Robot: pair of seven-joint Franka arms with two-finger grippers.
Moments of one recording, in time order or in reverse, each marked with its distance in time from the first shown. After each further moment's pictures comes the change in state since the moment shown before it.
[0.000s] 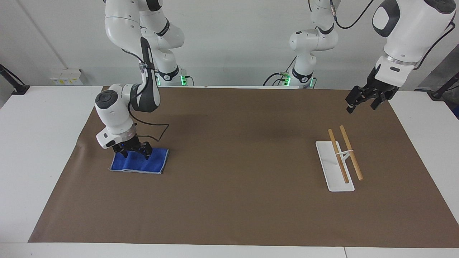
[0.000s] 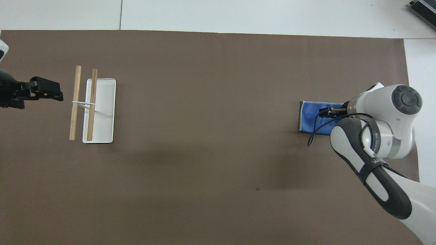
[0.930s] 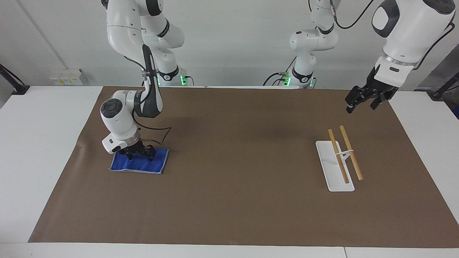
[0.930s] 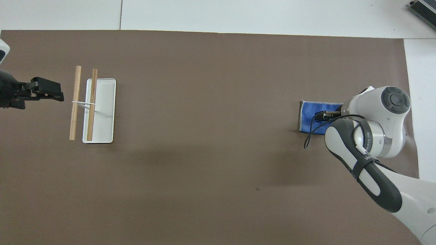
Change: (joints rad) left arm 0.000 0.000 -0.001 -0.002 0.000 -0.001 0.000; right arm 0.004 0.041 0.000 0.000 0.000 0.001 0.000
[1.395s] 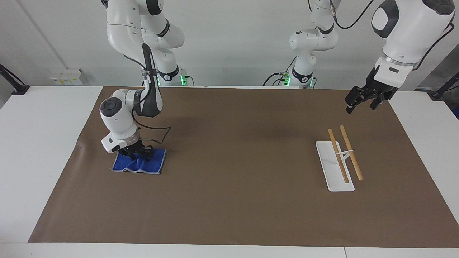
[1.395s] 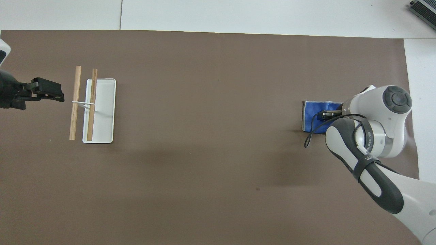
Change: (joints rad) left arm 0.000 0.000 0.000 -0.003 0.000 0.000 0.000; right arm 0.001 -0.010 0.001 0.003 0.000 0.000 0.000
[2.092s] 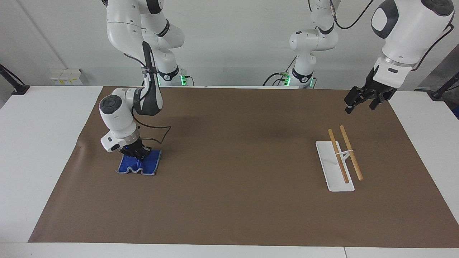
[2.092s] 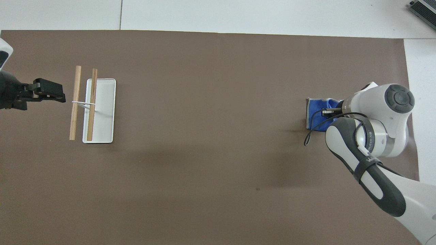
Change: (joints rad) left arm -0.001 -0.001 -0.003 -0.007 0.000 0.000 0.000; right arm 0.001 -0.022 0.018 0.011 0.000 0.009 0.000
